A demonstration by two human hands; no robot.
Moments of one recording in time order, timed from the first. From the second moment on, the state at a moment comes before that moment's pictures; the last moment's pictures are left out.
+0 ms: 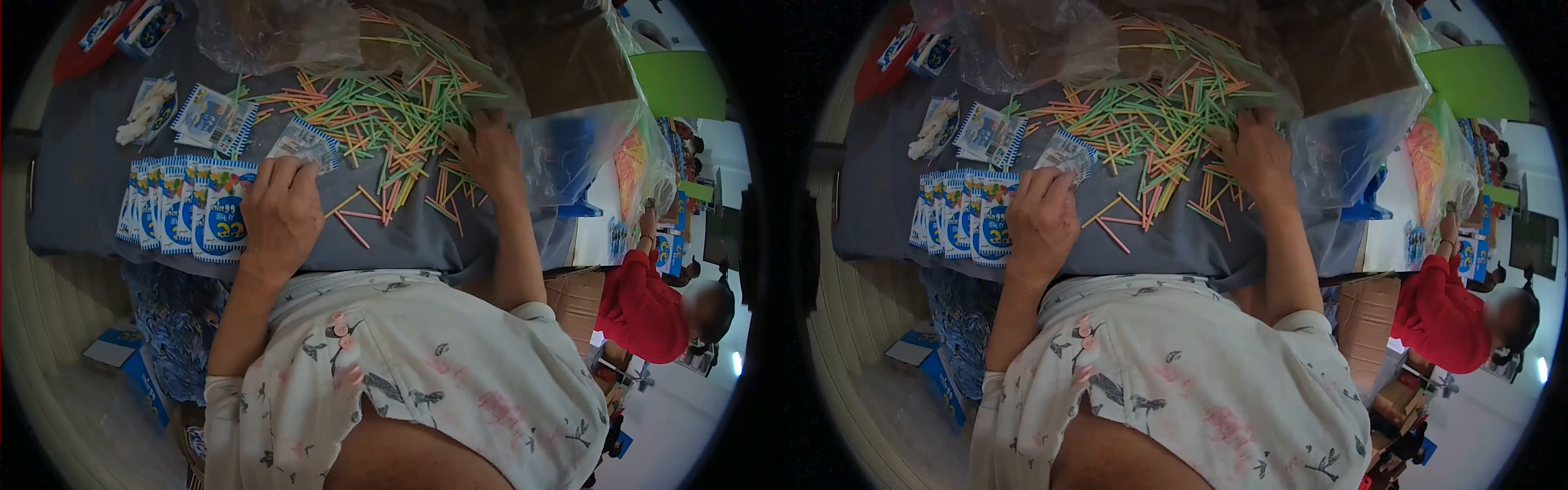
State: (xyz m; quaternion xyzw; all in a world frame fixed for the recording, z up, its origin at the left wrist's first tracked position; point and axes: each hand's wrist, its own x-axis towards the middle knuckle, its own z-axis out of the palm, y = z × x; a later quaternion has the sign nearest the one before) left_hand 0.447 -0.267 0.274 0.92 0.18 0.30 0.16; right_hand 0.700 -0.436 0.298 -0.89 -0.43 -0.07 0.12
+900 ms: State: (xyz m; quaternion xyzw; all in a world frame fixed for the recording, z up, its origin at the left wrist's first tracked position) left_hand 0.442 -0.261 0.286 0.91 0.16 0.28 0.25; right_hand 0.688 -0.386 0.280 -0.61 -0.39 0.22 0.66
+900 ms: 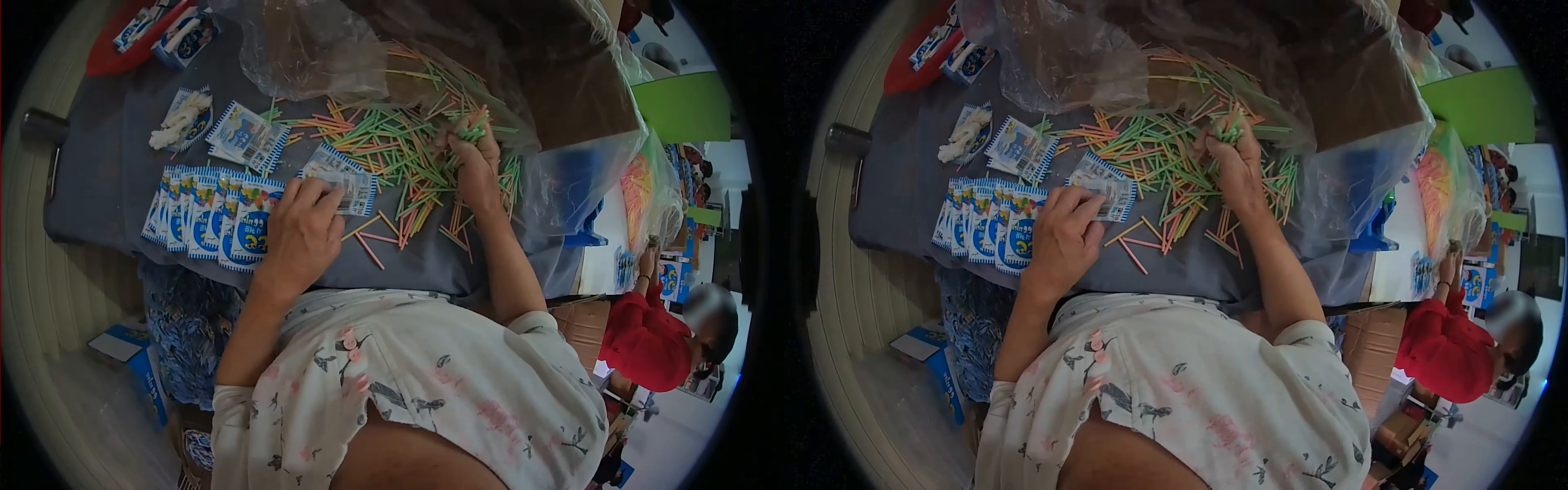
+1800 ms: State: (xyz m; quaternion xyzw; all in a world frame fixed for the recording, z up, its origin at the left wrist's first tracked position) left_hand 0.458 -0.249 0.302 0.84 0.19 0.33 0.39; right_hand 0.687 -0.381 0.296 -0.61 -0.37 0.19 0.68
